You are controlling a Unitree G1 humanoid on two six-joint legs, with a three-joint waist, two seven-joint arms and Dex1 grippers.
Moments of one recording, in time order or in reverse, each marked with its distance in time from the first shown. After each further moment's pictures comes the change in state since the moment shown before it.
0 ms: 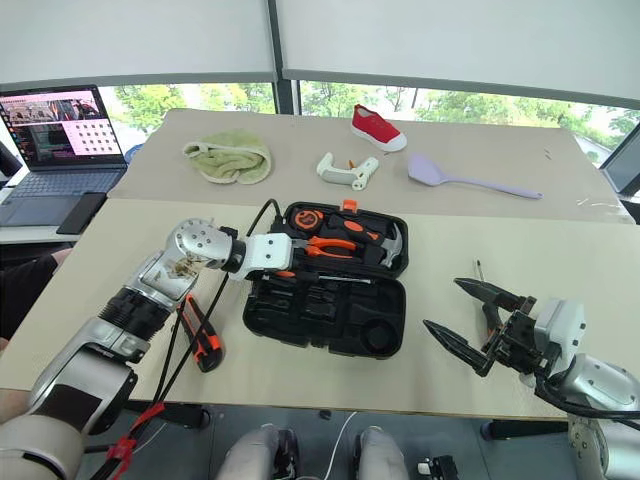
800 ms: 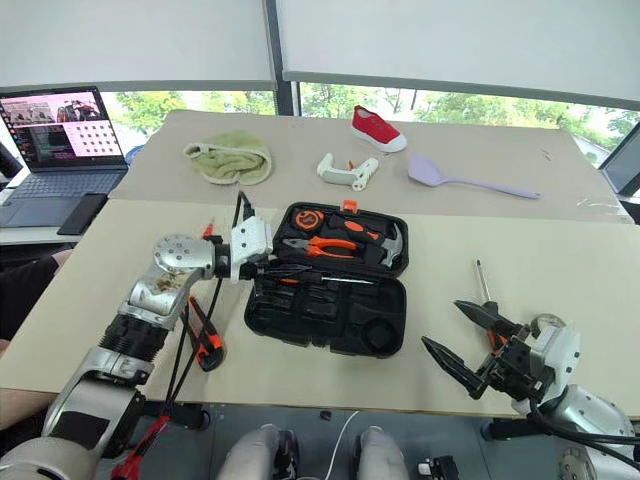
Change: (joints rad) left arm 0.182 -0.087 0.234 -0.102 -0.196 0.057 0.068; right arm 0.101 0.110 0.025 -0.039 -0.028 -0.007 -0.016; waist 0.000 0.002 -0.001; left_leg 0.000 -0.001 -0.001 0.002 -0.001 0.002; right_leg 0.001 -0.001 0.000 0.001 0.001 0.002
